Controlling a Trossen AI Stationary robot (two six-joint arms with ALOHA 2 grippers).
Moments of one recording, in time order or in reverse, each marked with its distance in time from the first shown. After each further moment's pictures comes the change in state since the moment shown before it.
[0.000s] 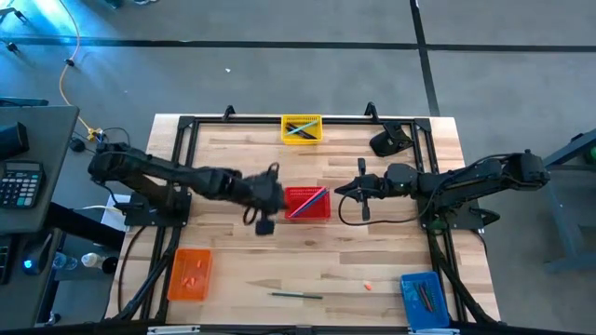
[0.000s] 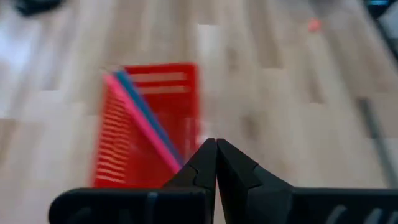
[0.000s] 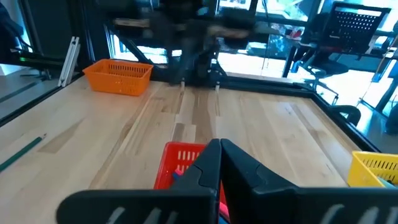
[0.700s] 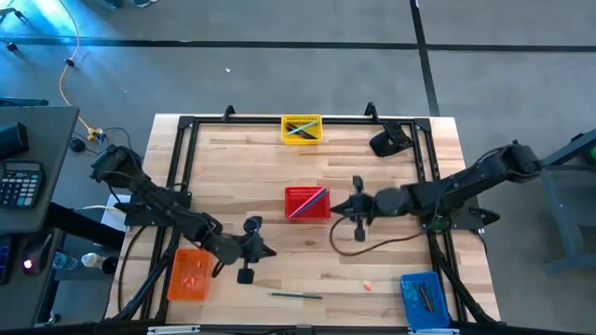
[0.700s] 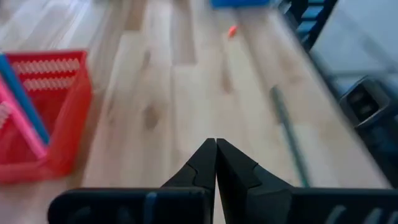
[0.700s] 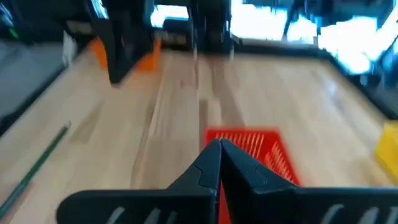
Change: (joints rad) left arm -0.463 0.059 -0.306 0.514 -0.334 -0.242; right arm 0.350 0.044 0.267 -0.458 0.391 0.168
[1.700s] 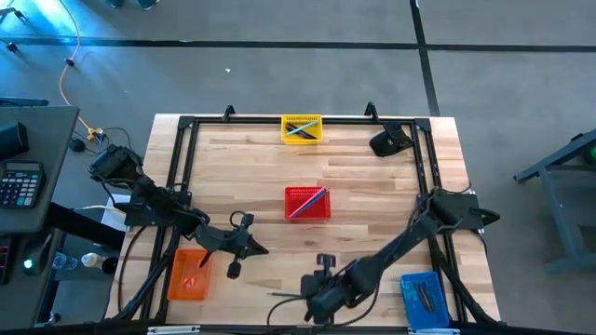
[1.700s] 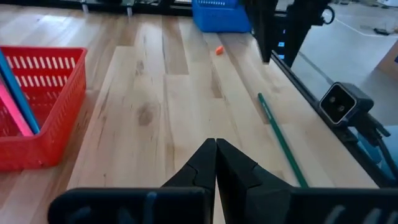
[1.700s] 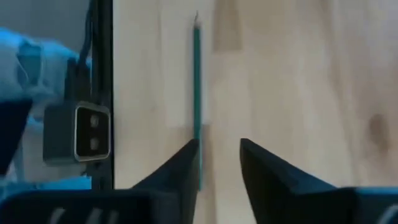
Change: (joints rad) left arm -0.007 0.000 -0.312 0.526 0.043 0.031; right arm 0.360 0.923 1.159 -0.999 -0.036 0.619
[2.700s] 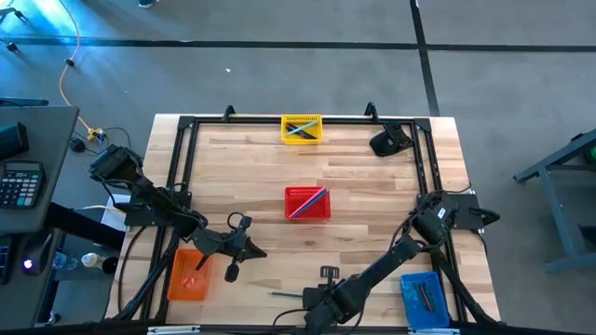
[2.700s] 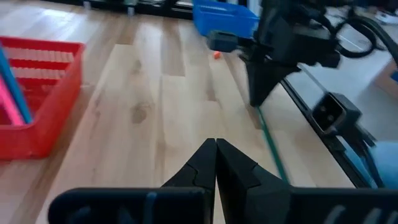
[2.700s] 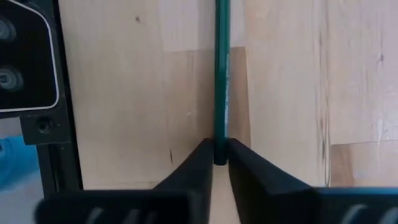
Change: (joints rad) left arm -0.039 0.000 0.000 0.012 -0.048 -0.069; right arm 0.034 0.213 0.093 -0.106 -0.096 0.077
